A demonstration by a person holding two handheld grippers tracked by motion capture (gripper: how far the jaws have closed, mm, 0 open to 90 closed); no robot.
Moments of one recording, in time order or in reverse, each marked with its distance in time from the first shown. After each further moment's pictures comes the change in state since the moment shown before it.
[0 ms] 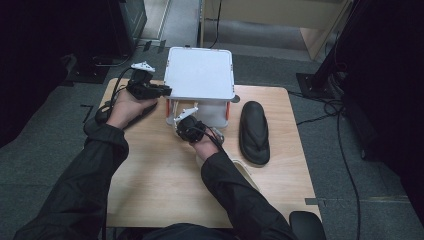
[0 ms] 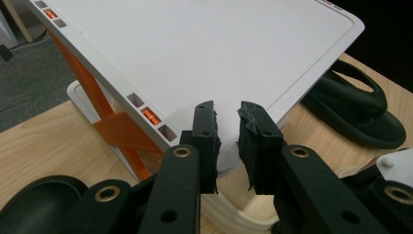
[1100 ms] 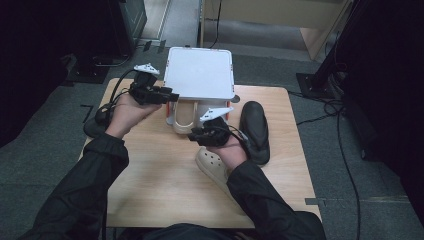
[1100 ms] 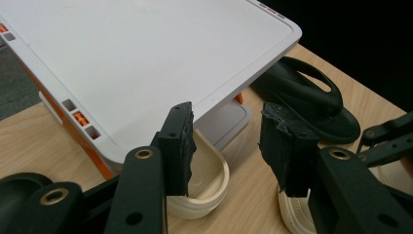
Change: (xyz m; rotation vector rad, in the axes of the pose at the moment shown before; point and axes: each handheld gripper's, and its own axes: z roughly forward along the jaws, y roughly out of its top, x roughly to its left) left arm -0.048 0.010 -0.019 0.014 -0.021 0.007; right arm -0.014 -0.029 -0.100 -0.171 0.177 0.070
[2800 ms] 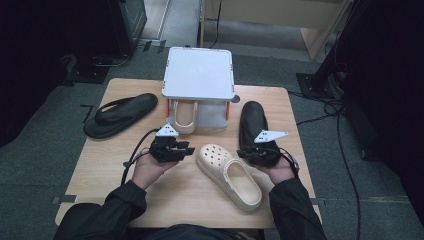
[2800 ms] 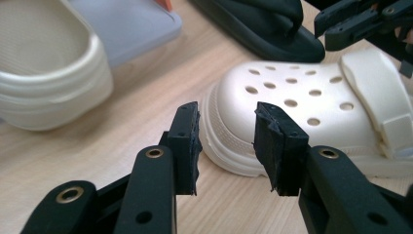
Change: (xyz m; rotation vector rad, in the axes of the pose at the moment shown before) left arm -0.090 -0.131 0.057 0.039 -0.066 -0.031; right arm -0.051 -0.121 -0.089 0.016 -0.105 0.077
